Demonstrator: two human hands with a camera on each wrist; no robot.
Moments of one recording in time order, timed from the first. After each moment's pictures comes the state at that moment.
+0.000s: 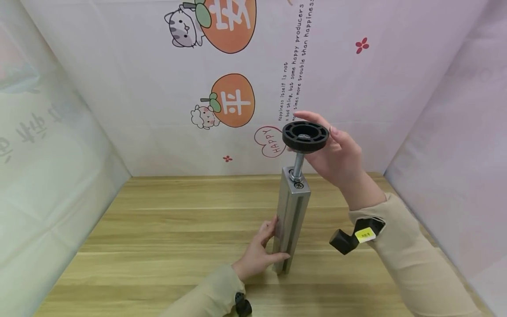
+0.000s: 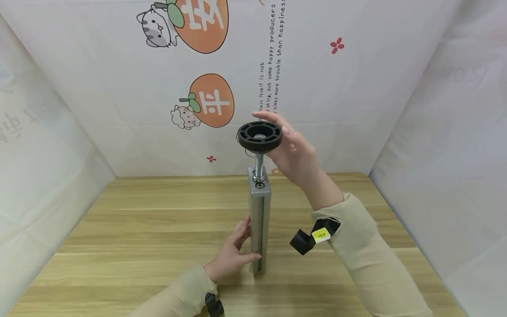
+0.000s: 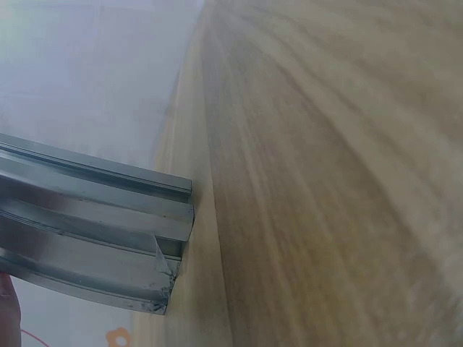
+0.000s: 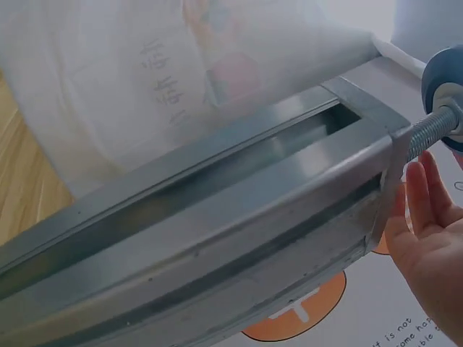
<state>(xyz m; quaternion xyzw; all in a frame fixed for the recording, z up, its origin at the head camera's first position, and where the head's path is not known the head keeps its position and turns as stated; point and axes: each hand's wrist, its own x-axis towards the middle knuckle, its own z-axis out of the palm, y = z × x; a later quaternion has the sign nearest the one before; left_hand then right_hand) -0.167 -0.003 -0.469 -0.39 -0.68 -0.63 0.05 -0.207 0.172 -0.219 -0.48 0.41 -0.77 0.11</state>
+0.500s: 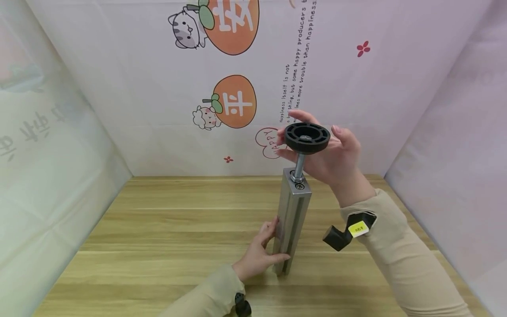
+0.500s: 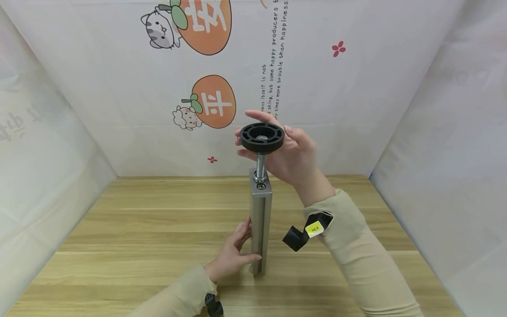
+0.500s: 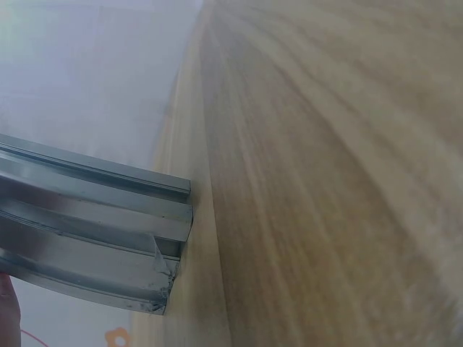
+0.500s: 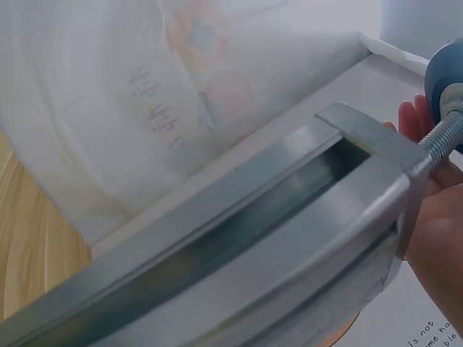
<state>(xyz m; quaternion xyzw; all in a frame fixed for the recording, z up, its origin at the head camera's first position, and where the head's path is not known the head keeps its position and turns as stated) -0.166 -0.003 -0.467 -0.38 -0.67 -0.64 0.04 -0.213 0.160 -0.215 -0.52 0.25 -0.77 0.26</state>
